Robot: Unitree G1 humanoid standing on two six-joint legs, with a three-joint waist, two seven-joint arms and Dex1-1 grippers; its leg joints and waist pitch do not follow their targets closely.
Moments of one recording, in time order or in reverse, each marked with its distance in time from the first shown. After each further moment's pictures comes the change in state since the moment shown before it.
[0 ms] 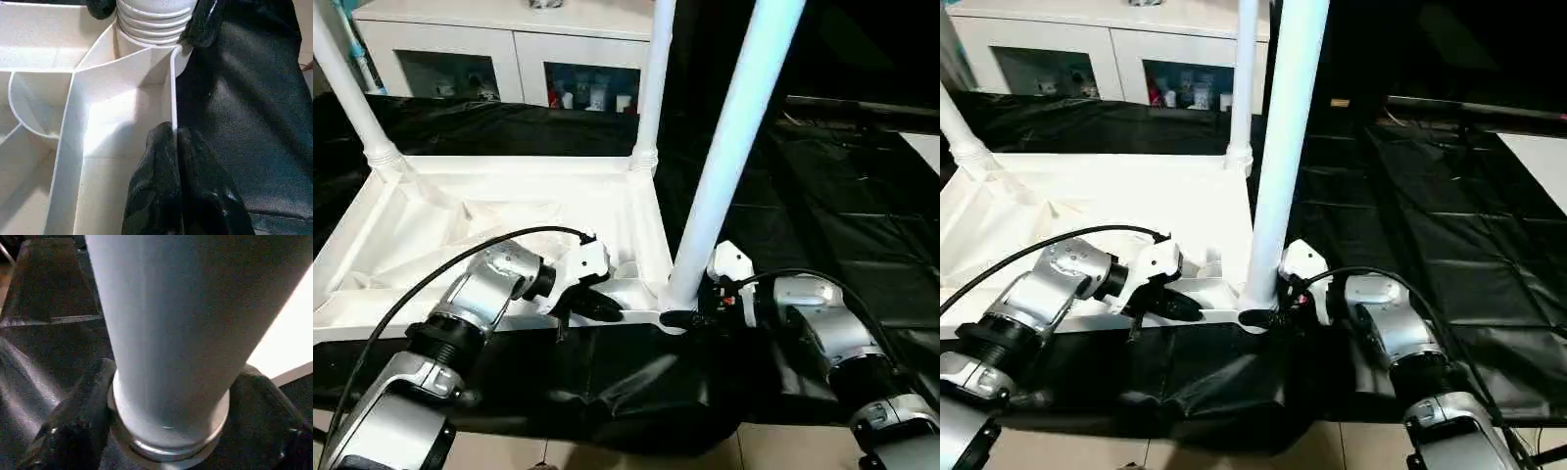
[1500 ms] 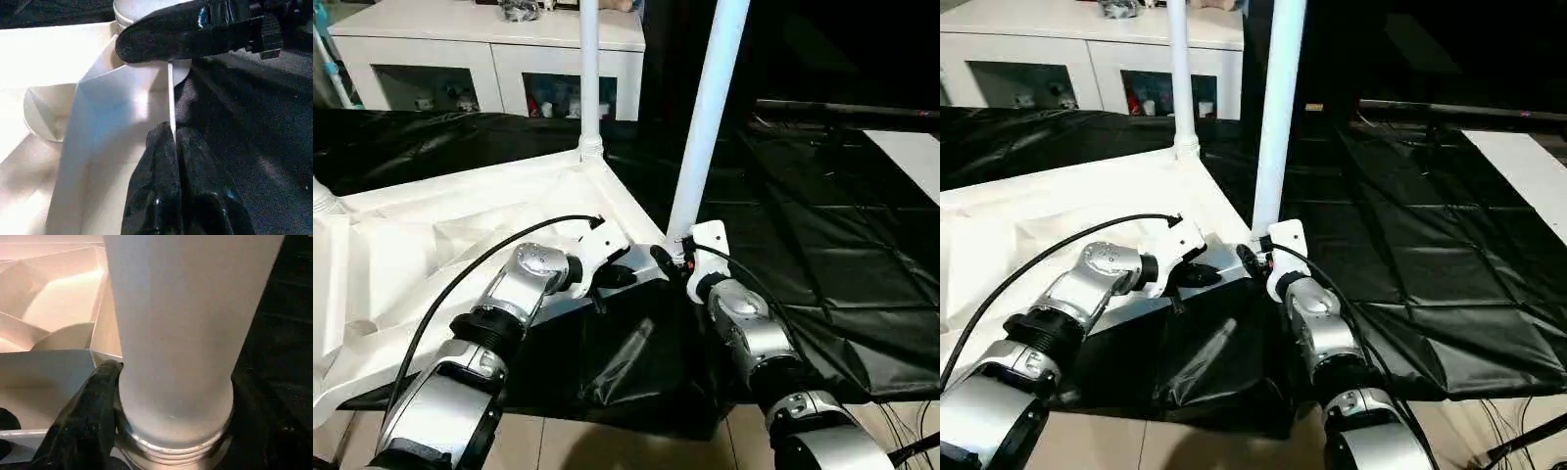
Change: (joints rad) left arm -0.089 -0.195 0.087 0.258 0.043 -0.036 0.435; right arm -0.069 0.362 -0.197 0.232 -0.063 -0.021 -0.901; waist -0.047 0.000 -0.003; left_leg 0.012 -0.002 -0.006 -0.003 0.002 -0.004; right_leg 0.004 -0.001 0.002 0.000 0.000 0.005
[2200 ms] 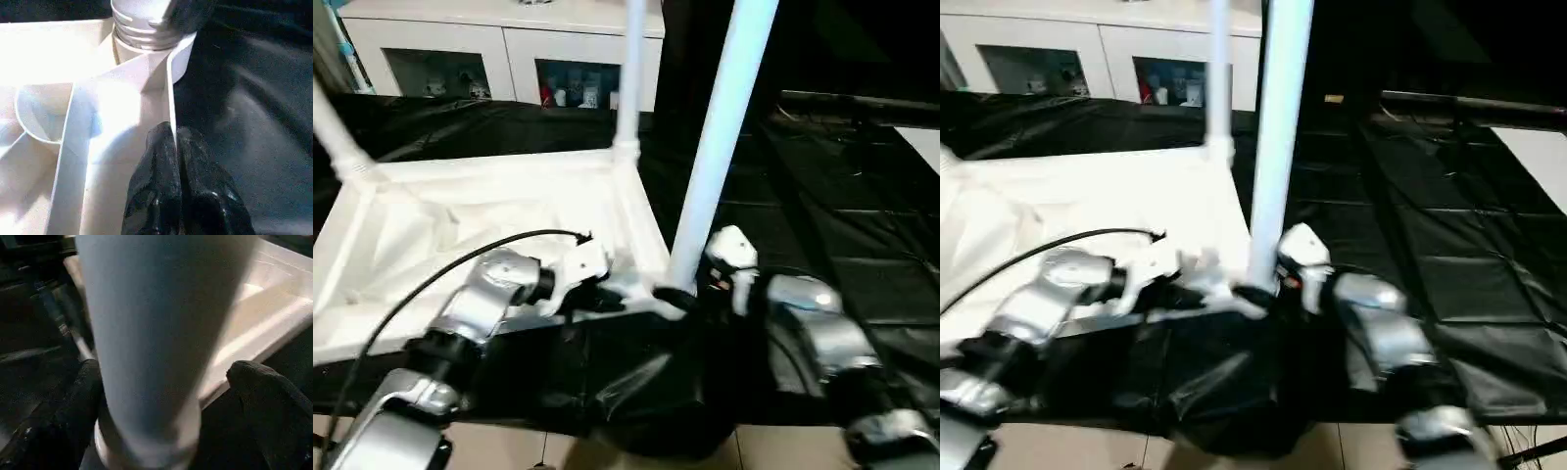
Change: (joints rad) left arm 0.179 0.220 -0.055 -0.358 -0.069 -0.004 -0.357; right arm 0.147 -0.365 0.149 -0.416 0.098 0.082 0.771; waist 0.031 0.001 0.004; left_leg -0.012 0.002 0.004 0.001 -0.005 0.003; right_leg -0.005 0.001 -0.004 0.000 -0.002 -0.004
